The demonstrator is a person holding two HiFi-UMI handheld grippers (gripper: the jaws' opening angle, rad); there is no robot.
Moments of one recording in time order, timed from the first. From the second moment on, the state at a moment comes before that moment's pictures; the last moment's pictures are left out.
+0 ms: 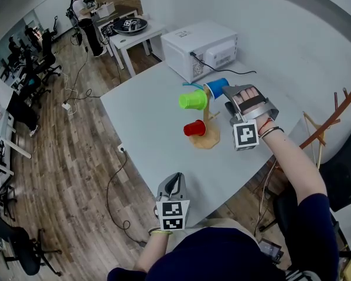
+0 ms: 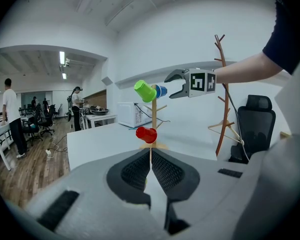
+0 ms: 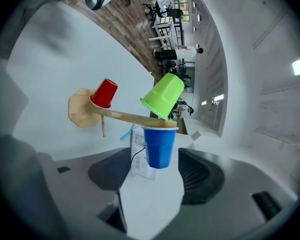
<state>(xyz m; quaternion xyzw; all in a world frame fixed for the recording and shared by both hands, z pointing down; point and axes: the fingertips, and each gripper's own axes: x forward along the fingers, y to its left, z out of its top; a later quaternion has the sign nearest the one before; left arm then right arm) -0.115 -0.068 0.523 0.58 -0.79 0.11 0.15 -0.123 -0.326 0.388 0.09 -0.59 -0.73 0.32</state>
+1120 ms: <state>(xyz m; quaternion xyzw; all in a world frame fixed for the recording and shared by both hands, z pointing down) -0.129 -0.064 0.506 0.60 -0.78 0.10 0.13 -0.103 -0.236 0.408 0.17 -0.82 -0.46 0.28</state>
